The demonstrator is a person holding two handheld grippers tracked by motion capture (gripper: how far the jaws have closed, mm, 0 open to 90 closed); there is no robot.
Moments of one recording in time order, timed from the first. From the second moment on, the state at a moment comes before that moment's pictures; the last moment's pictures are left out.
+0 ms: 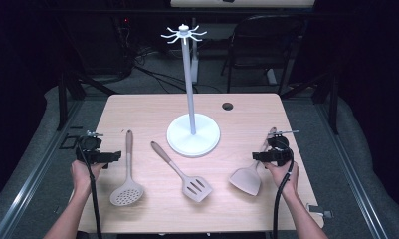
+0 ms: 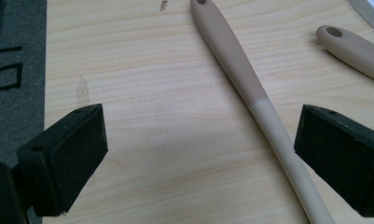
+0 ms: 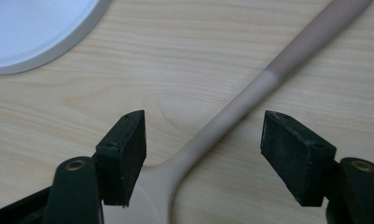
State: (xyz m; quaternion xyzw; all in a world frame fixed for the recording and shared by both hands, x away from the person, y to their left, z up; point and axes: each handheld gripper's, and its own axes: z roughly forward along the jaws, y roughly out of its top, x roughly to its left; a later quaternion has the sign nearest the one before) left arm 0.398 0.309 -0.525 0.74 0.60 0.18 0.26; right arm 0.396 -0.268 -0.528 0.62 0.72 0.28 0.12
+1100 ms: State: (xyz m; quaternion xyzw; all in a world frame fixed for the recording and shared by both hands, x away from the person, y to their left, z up) left arm 0.395 0.308 -0.524 0.74 0.60 0.18 0.27; right arm 0.418 -0.263 -0.555 0.63 0.73 0.22 0.12
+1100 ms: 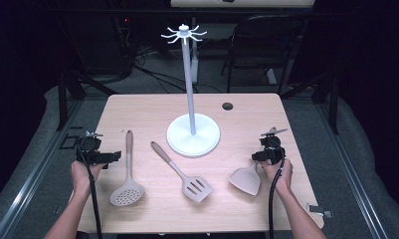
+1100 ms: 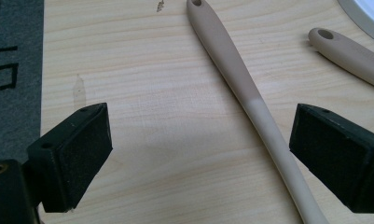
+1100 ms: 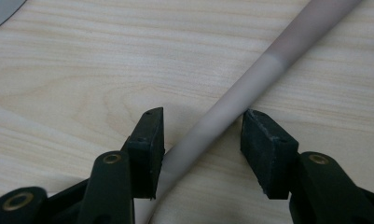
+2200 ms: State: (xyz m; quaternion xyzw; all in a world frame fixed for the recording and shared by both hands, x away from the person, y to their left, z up) left arm 0.394 0.309 -0.526 0.74 0.59 0.17 0.26; right arm 0.416 -0.251 -0.549 0.59 0.77 0.22 0.06
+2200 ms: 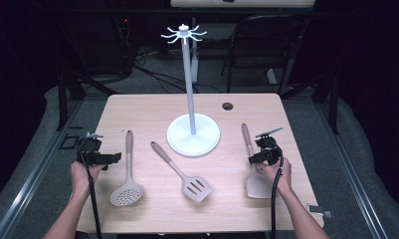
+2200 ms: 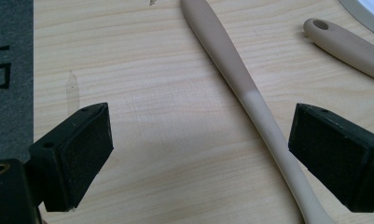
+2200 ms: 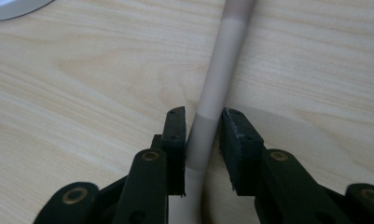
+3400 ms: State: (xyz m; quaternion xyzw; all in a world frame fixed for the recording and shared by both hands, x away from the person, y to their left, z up) left arm 0.393 0.302 -0.525 0.75 0.58 0.18 0.26; right arm 0.417 -0.235 -0.550 0.58 0.79 0.19 0.06
